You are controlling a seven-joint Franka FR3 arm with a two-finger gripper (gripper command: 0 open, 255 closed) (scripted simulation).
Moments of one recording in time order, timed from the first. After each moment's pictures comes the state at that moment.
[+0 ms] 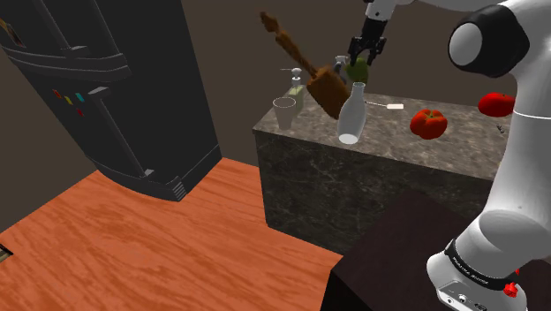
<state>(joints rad) -0.16 0.35 -0.46 -1.32 0.28 1.72 -0.24</state>
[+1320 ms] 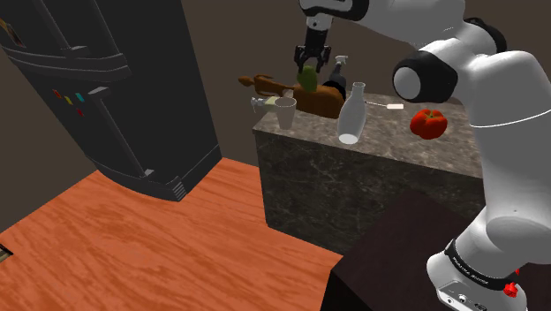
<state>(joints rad) -0.03 0.66 -0.36 -0.89 0.32 1.63 0.06</state>
